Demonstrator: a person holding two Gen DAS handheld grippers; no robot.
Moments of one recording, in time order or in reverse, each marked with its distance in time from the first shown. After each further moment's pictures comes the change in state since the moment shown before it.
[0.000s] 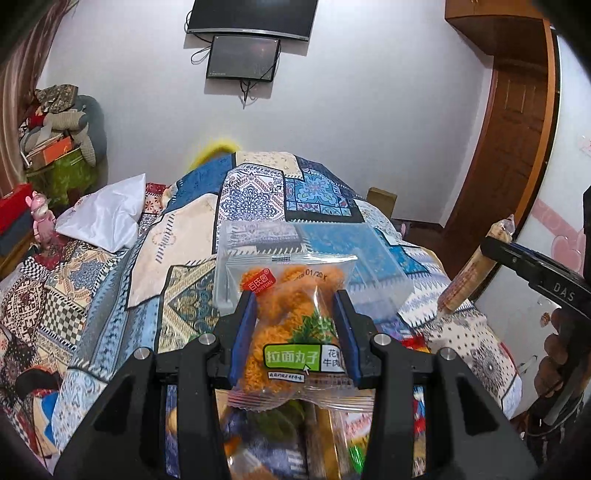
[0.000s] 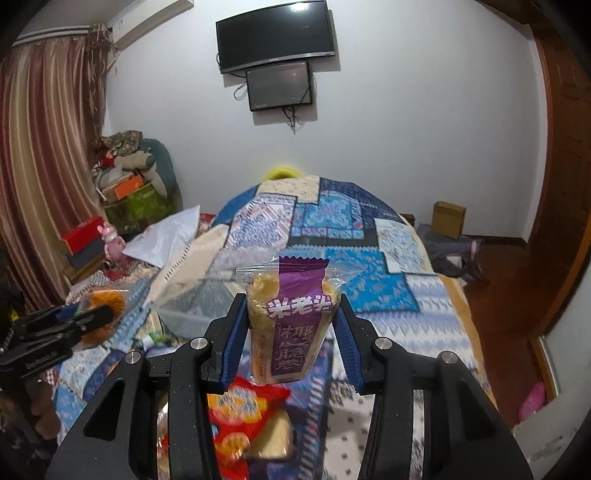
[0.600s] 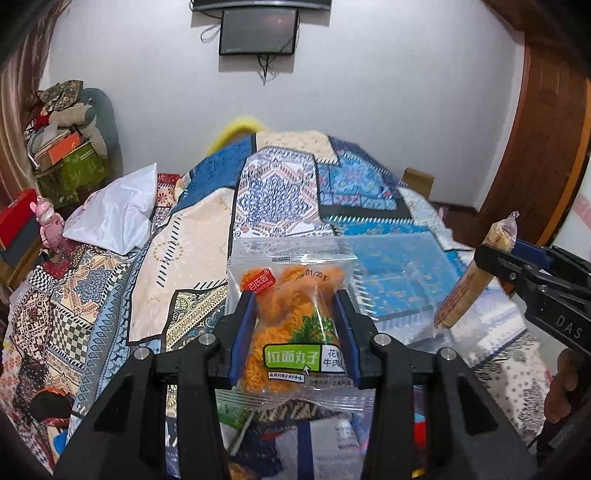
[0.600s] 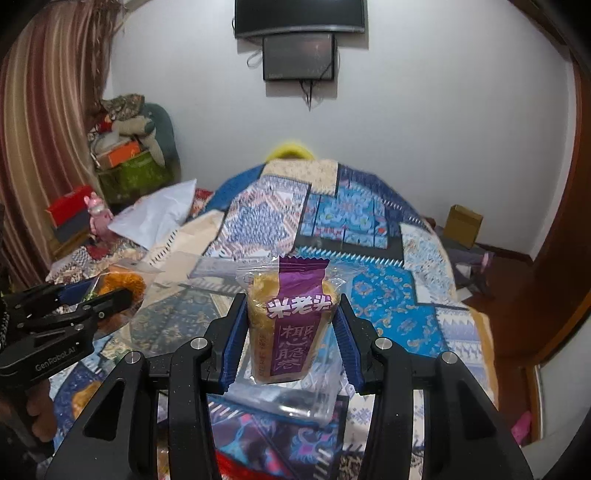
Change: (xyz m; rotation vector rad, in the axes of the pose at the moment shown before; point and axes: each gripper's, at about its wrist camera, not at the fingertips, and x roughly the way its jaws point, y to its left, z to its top) left arm 0.104 0.015 0.045 0.016 0.112 0.131; right arm 0.102 0.015 0.029 -0.098 0.118 -0.006
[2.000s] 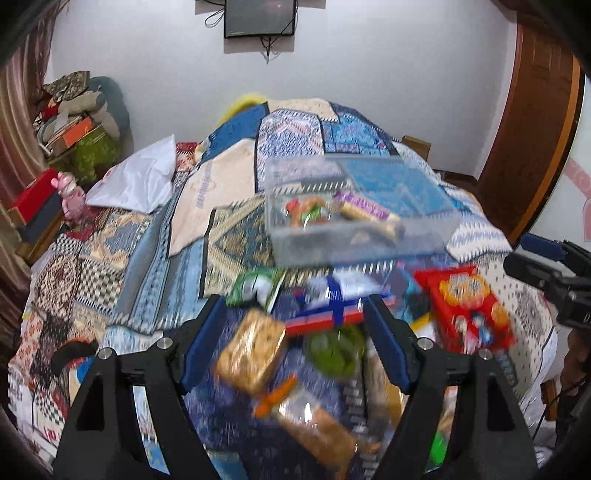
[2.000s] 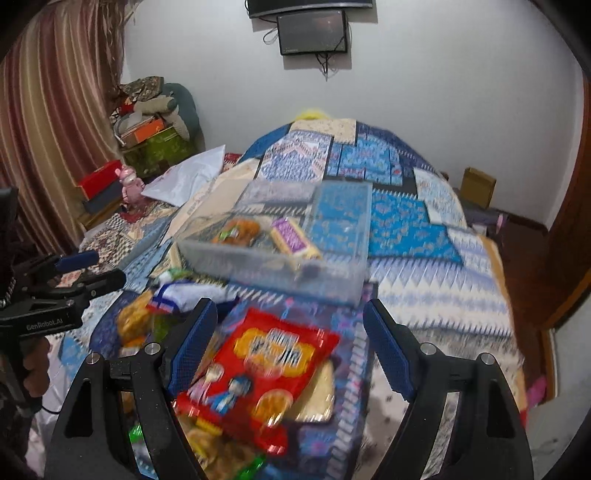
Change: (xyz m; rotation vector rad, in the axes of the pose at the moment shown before) left arm -0.099 0.017 -0.111 0.030 0.082 0.022; right arm -0.067 0.015 -0.078 0.035 0.100 0.096
